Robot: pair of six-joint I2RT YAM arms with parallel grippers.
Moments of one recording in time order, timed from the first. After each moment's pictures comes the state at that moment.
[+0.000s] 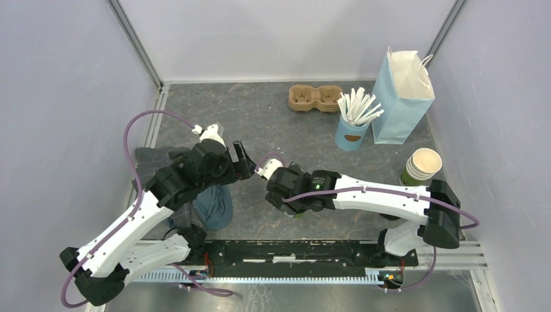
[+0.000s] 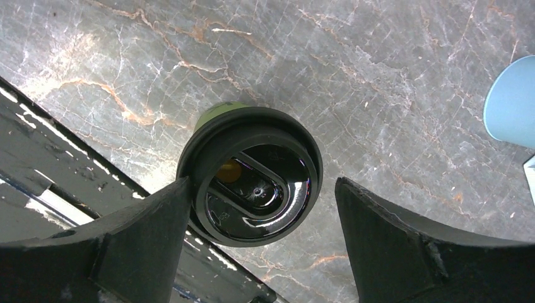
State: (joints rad) left arm -0.76 0.88 1.04 -0.85 -0.25 -0.82; right arm 1.25 1.48 1.21 -0.83 0.40 0.21
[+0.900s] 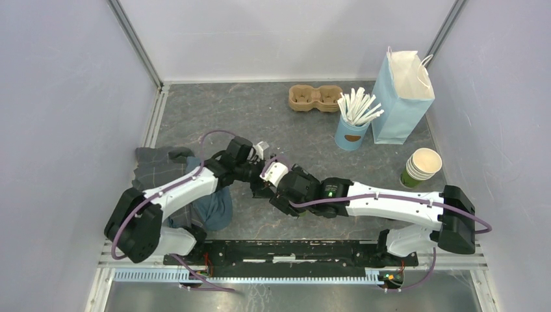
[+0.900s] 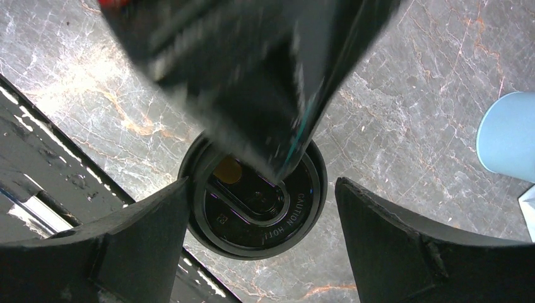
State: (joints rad) left arm -0.60 1.31 0.72 -0.21 0.67 -0.92; right arm 1.25 1.36 1.05 -0.64 0.40 0.11
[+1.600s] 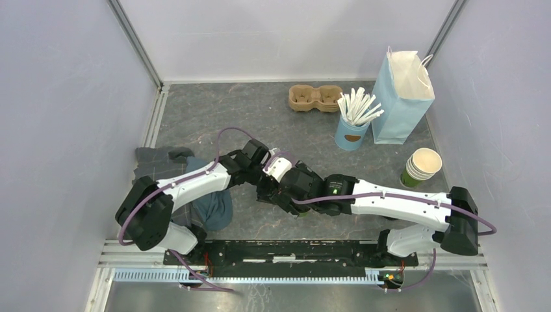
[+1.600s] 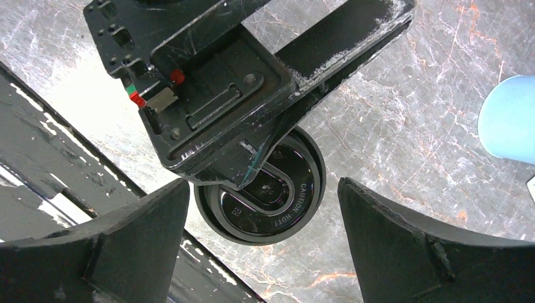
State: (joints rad) left arm -0.73 1.44 0.83 -0.36 0.57 -0.79; right arm 1.25 1.34 1.10 -0.71 0.40 0.16
